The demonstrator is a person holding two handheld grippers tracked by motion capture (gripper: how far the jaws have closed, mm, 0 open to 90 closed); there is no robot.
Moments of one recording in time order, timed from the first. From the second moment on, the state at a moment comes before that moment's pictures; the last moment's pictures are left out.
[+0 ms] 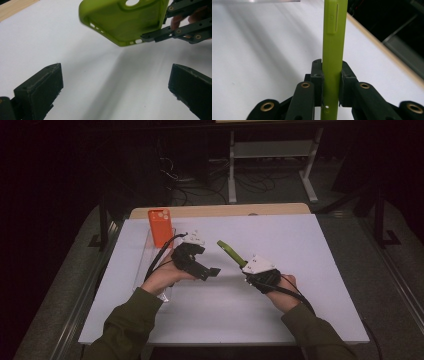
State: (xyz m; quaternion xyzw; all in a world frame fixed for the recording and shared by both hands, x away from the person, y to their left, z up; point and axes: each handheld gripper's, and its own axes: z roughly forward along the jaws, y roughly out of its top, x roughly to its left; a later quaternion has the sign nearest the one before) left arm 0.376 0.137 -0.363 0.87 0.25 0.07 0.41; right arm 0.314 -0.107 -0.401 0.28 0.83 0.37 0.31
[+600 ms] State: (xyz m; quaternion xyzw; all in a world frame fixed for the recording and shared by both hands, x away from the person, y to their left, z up) left arm 0.378 0.132 -0.360 0.83 0.30 0.07 0.47; right arm 0.328 -0.121 -0.400 0.40 0.79 0.42 0.18
